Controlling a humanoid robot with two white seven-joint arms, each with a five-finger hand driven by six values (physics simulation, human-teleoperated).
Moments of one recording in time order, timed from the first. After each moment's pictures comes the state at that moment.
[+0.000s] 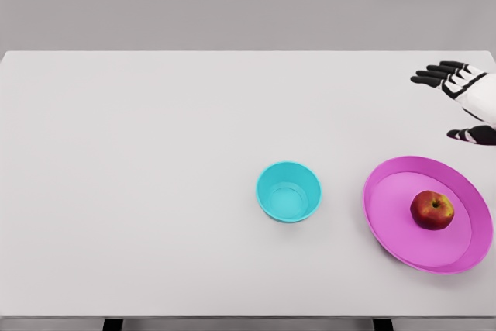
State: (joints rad) left arm 0.00 0.00 -0.02 -0.08 -0.05 0.00 0.05; right arm -0.15 -1.03 0.20 -1.56 0.36 -0.61 0.03
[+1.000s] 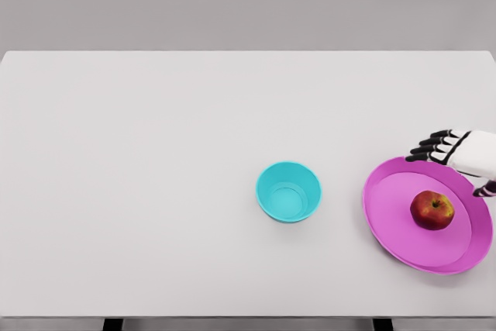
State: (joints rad) left arm 0.00 0.00 -0.02 -0.08 -0.05 0.00 0.05; right arm -0.01 -1.14 0.10 -1.72 0.35 -0.61 0.53
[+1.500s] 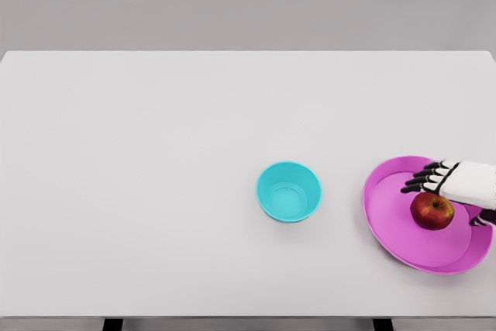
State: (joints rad) left arm 0.00 0.00 -0.02 -0.08 -0.05 0.00 0.05; right arm 0.05 -1.12 0.12 -1.72 0.36 -0.61 0.60
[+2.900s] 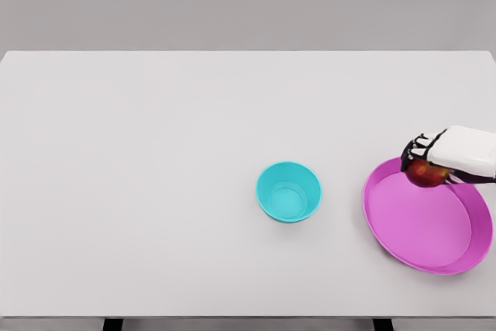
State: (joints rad) left arm 0.00 0.00 -0.02 -0.08 -0.05 0.00 0.05; right arm -0.13 -1.02 0.14 -1.70 0.35 -0.61 0.61
